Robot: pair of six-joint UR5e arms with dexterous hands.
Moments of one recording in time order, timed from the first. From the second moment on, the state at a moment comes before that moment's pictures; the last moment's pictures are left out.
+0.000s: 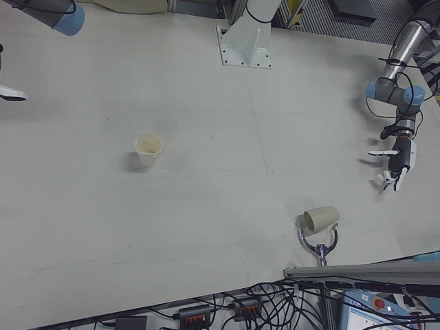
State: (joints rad) left arm -0.80 -1.66 -1.40 -0.33 1.22 0.44; right arm 1.43 -1.55 1.76 -3.27 -1.46 -0.31
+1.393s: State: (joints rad) left arm -0.80 -1.64 -1.42 -0.32 1.22 0.42; right arm 1.43 -1.55 1.76 -3.27 -1.46 -0.31
